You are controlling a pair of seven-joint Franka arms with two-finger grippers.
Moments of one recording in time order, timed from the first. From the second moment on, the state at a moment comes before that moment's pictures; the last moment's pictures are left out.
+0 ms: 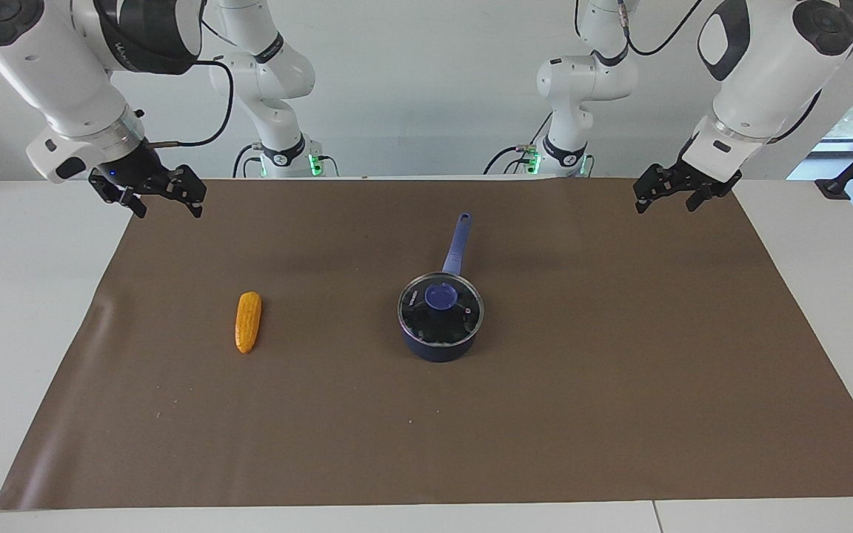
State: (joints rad) left arm -0.05 -0.01 -0.05 -1.65 -0.03 1.53 -0.08; right arm -0.01 0.01 -0.07 -1.63 0.01 1.55 -0.04
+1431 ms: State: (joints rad) left arm -0.51 0.35 -0.09 -1.42 -0.07 1.78 -0.62; right arm 0.00 0.01 -0.06 -1.69 0.02 1.69 -0.04
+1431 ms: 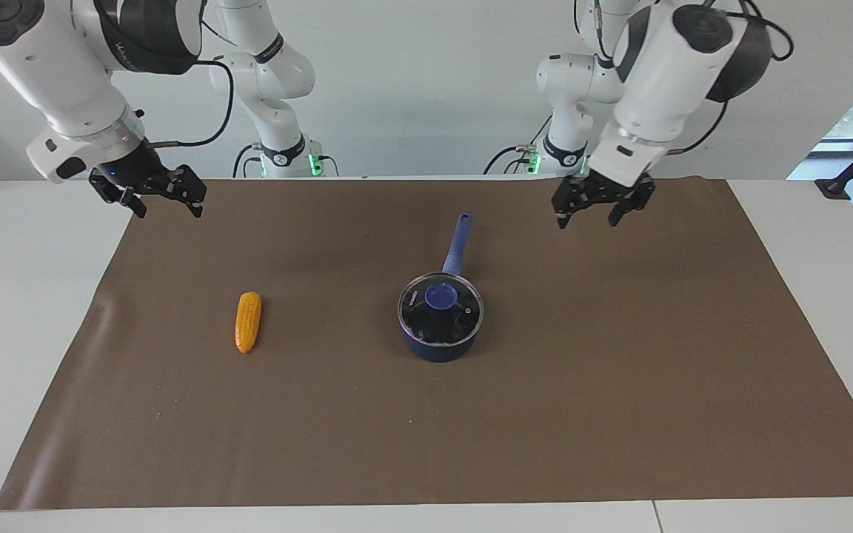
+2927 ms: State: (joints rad) left arm -0.60 0.58 -0.08 -1.27 -0.01 1.83 -0.56; right arm 0.10 0.23 -0.07 -2.12 0.02 2.32 -0.01
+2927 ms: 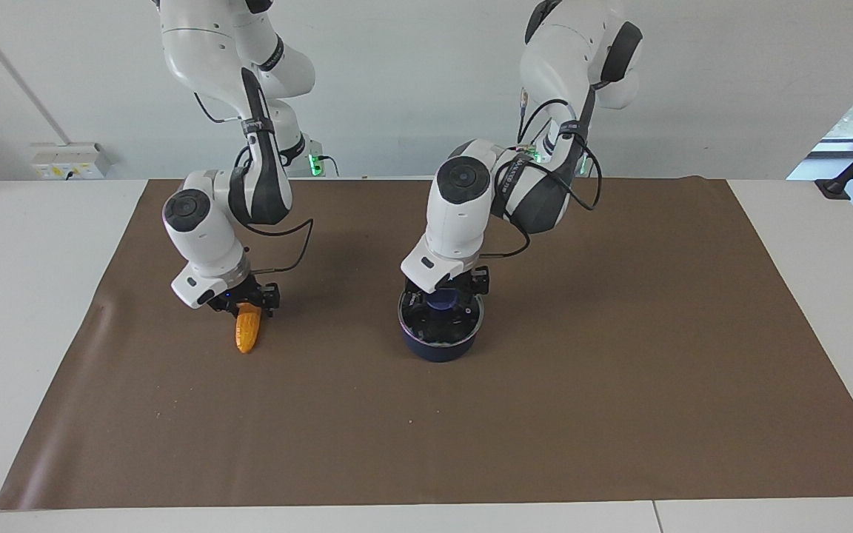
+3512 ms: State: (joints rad) left arm -0.62 0.59 -0.09 -1.28 -0.02 1.83 -0.56; right arm 0.21 0.23 -0.06 -1.80 0.02 2.00 0.00
